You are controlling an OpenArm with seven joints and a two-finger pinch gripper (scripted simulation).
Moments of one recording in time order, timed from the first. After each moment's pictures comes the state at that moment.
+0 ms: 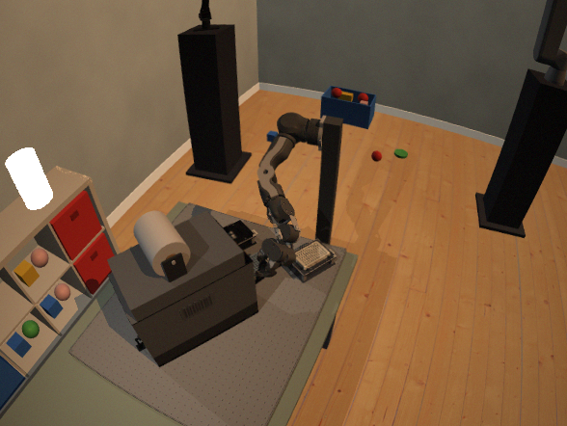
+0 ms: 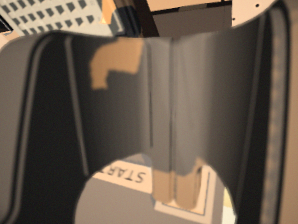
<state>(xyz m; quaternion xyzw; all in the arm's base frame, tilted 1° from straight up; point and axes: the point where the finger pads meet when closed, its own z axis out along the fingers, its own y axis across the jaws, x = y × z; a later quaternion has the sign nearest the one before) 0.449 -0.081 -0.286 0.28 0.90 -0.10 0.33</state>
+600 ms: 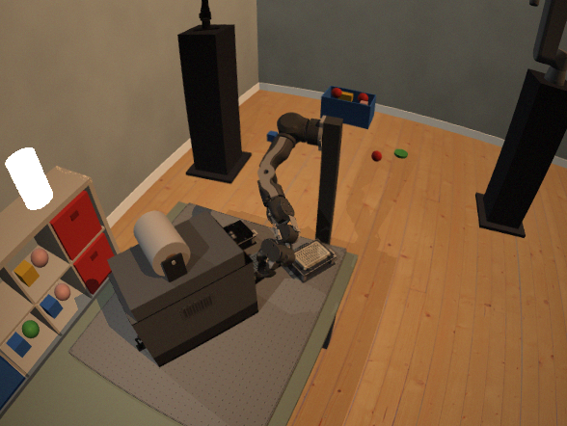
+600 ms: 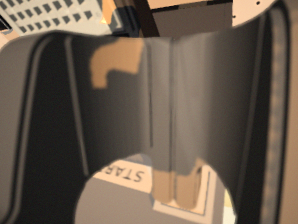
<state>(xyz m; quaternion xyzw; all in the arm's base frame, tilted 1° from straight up) 0.451 -0.083 -0.286 0.28 0.90 -0.10 0.33</state>
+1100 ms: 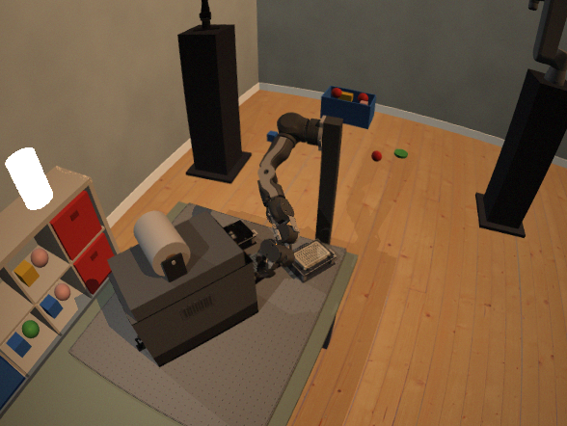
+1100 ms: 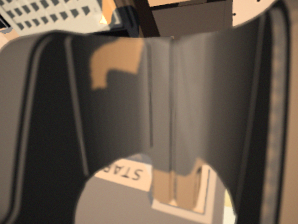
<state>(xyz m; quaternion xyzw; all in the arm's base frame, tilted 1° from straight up) 0.453 -0.084 -0.286 0.28 0.90 -0.10 0.33</state>
